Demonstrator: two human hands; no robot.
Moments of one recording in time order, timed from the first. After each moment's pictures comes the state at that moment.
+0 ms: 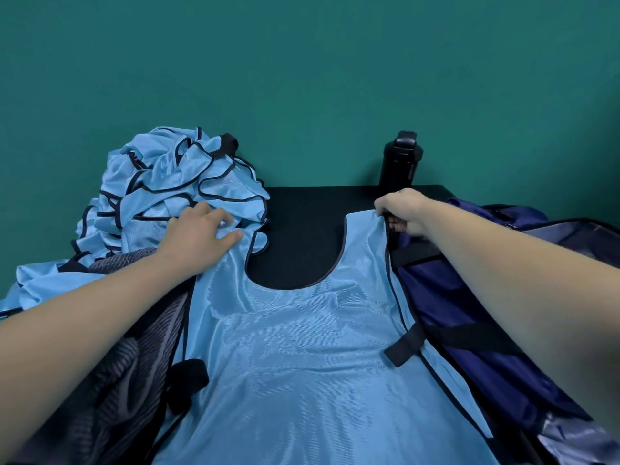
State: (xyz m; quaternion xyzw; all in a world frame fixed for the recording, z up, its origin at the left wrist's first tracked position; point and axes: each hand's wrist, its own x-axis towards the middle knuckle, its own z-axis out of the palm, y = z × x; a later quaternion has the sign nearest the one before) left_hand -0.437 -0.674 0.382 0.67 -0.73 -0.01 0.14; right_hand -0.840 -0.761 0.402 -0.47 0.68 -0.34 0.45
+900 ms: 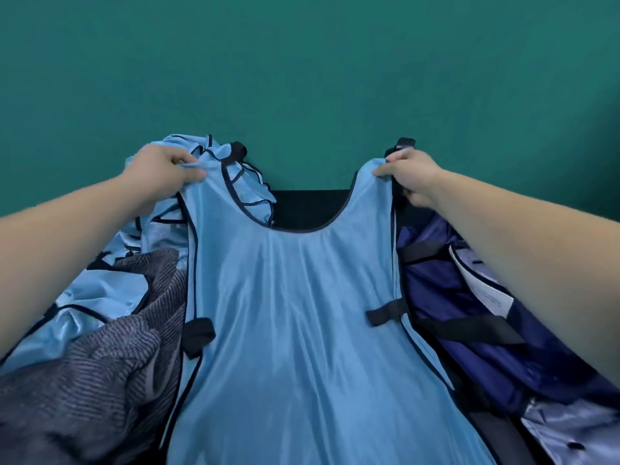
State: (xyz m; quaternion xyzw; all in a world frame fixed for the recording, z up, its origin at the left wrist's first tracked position) left_hand -0.402 -0.674 0.508 0.70 -0.58 -0.20 0.36; right_hand -0.830 -0.746 0.481 -0.51 0.64 -0.43 0.39
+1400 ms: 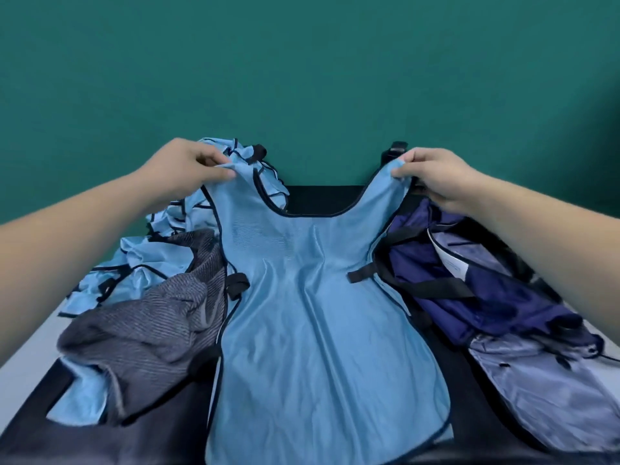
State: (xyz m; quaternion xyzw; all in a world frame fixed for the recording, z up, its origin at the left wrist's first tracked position) left_hand -0.410 -0.547 0.571 0.62 -0.67 -0.22 0.34; right_hand -0.848 -0.595 0.546 -0.59 0.55 -0.42 0.42
